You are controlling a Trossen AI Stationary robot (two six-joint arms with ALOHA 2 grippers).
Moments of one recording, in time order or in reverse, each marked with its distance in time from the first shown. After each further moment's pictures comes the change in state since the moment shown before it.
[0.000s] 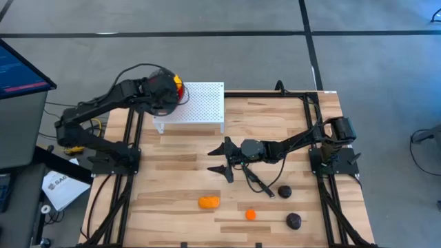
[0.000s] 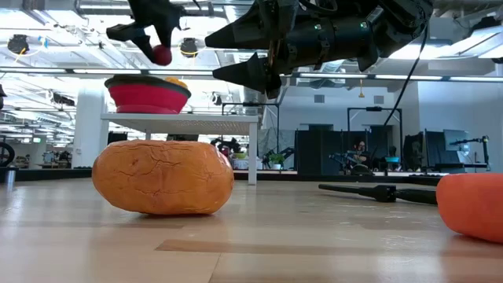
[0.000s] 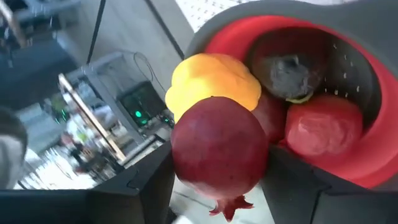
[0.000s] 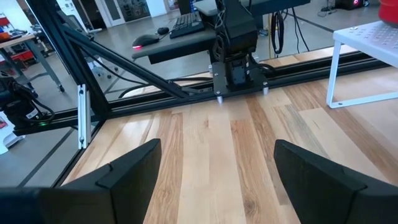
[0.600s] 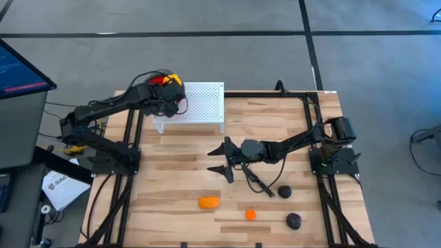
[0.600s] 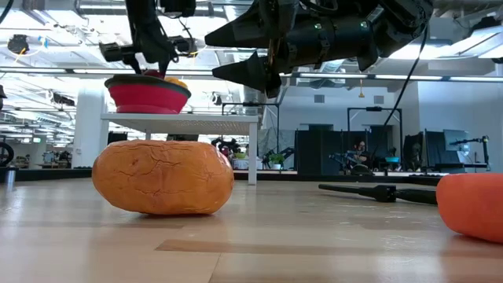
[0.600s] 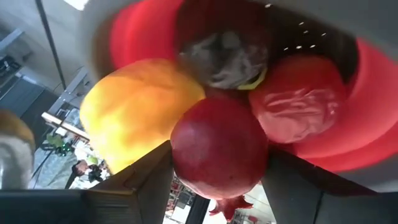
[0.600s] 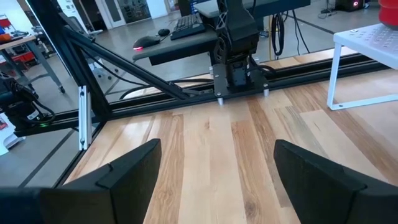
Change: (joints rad) left arm 0.042 0.064 -0.141 0.011 -0.077 0.272; right arm 0.003 0.000 0.000 0.006 0.000 -0.001
